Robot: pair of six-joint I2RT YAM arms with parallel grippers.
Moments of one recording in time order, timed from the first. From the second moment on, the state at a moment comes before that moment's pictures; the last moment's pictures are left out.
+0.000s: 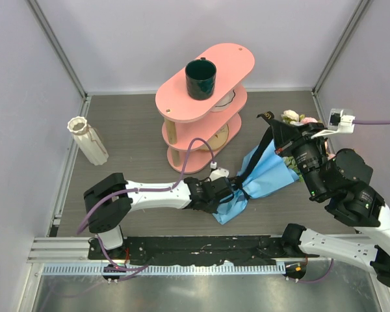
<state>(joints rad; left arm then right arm) -1.22 1.73 1.11 -0.51 -0.27 -0.73 1.01 0.72 1.22 -0.34 0.74 0.37</state>
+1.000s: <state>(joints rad) -1.22 0.98 0.95 -0.22 -0.55 -0.35 1.01 0.56 0.96 -0.44 0.99 0.39</state>
